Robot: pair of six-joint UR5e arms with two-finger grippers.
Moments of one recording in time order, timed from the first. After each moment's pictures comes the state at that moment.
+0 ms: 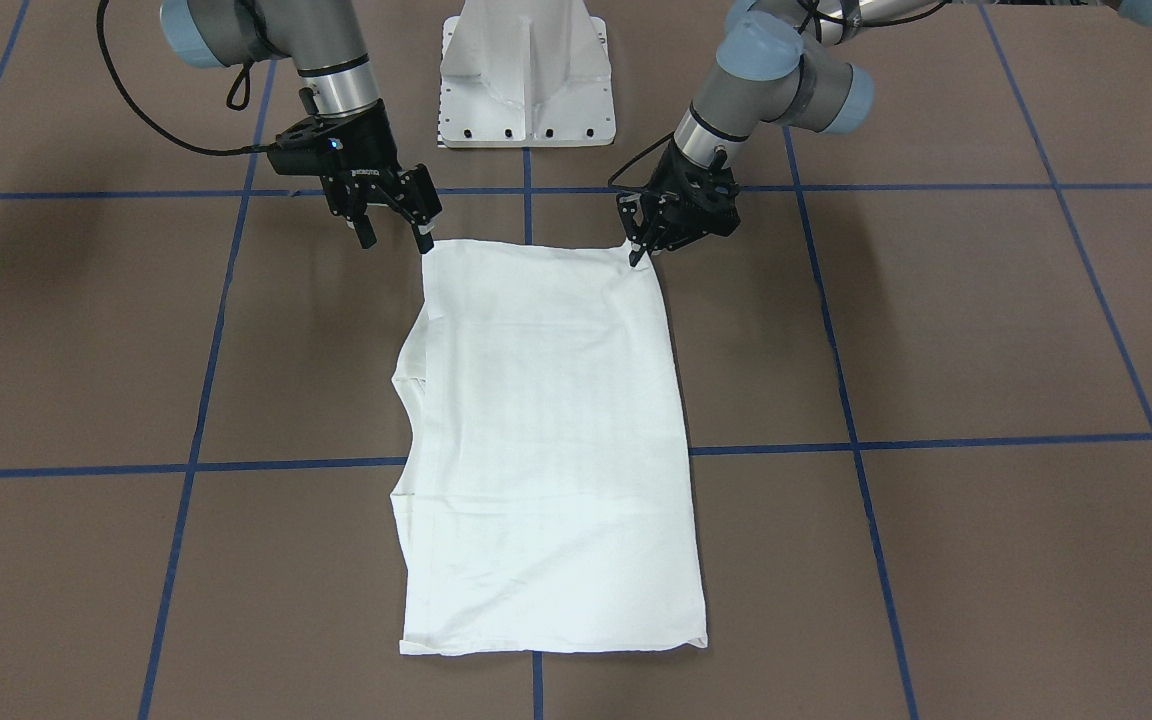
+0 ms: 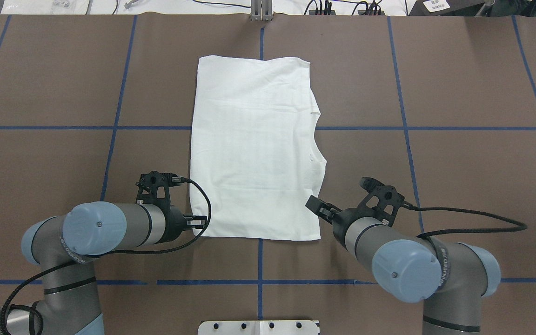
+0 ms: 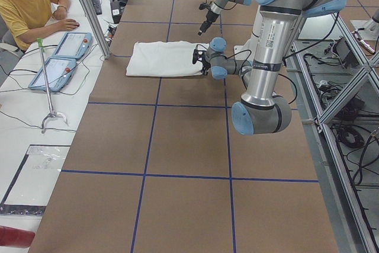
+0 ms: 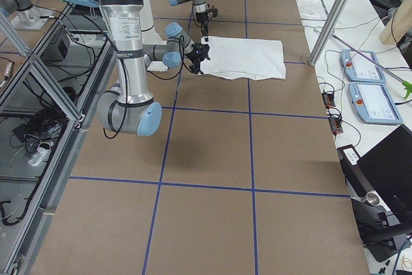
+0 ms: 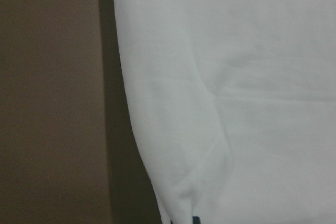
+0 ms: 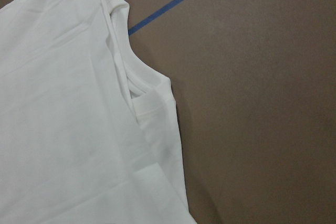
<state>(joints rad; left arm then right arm) -0.34 -1.87 -1.79 -2.21 -1.64 -1.34 0.21 -1.31 1.97 -1.24 1.24 1.93</state>
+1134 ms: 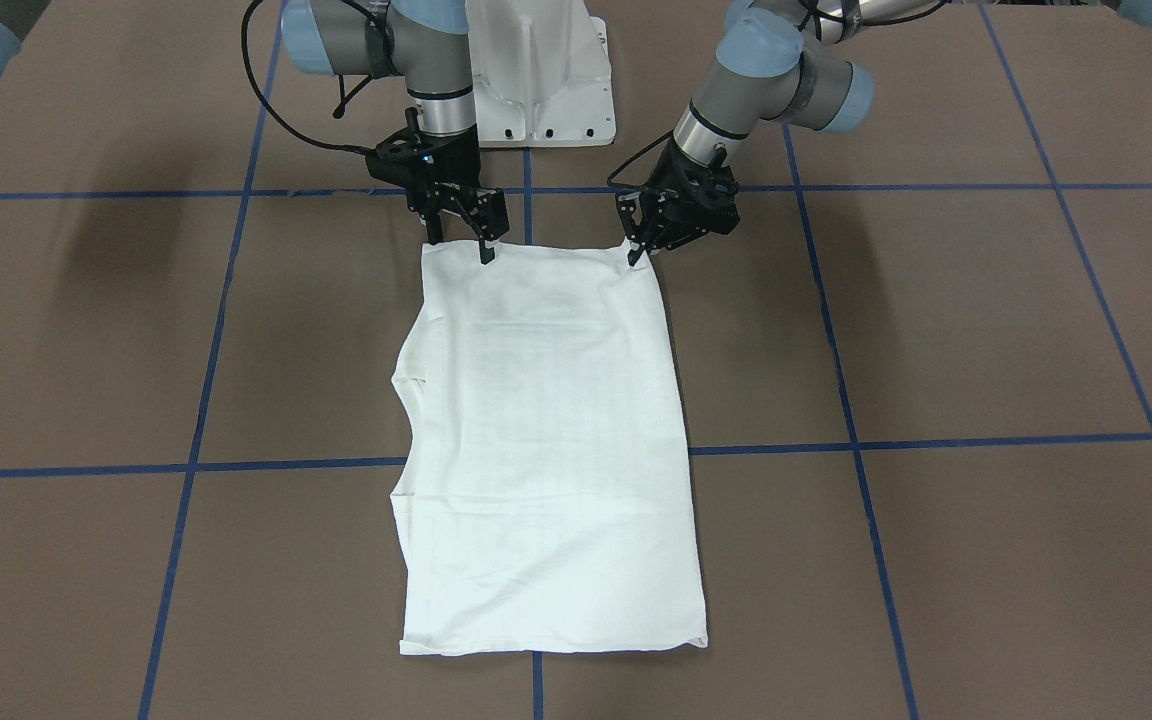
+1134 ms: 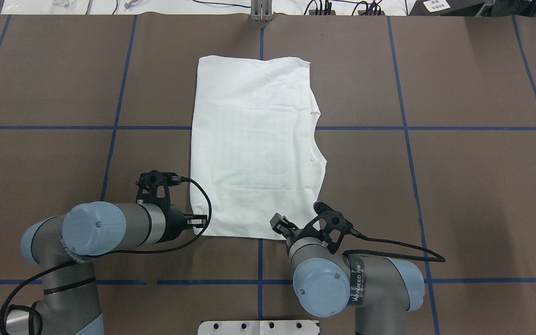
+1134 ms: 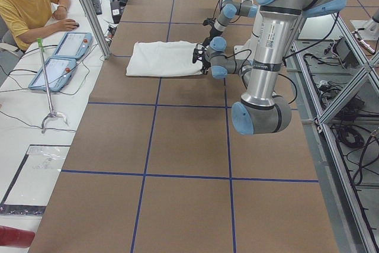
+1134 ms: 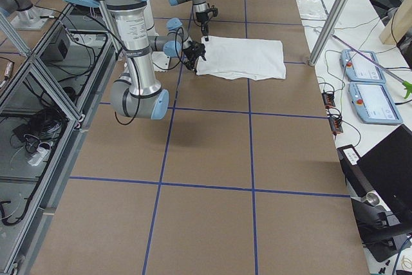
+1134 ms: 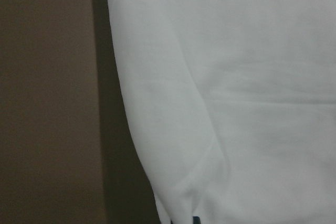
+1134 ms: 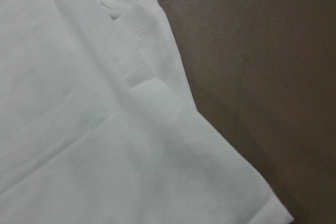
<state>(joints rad) -0.34 -1.87 -1.80 -2.21 -1.63 -1.34 0.14 -1.10 1.80 -1.45 1.23 2.11</state>
